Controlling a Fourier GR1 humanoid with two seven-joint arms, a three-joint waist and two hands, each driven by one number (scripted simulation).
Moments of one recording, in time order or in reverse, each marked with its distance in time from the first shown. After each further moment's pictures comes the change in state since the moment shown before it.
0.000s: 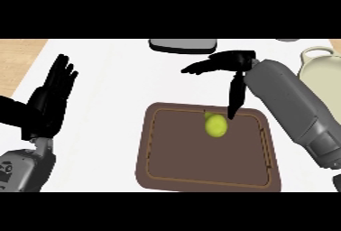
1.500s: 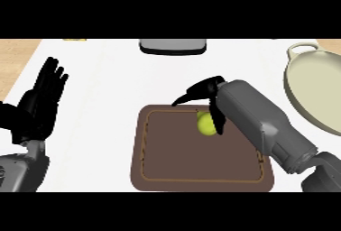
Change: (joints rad) left arm 0.034 -0.021 0.074 -0.011 -0.036 -0.023 0.023; right arm -0.015 0.161 0.302 0.165 0.271 -0.086 -0.116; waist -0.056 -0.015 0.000
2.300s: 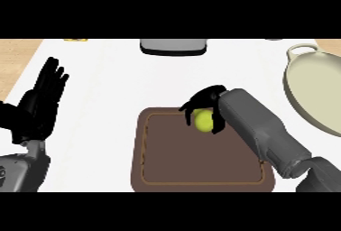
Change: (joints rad) left arm -0.001 -0.022 0.022 0.000 -0.025 -0.028 0.009; right arm 0.035 0.036 0.056 0.114 0.142 -0.161 -0.168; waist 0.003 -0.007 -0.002
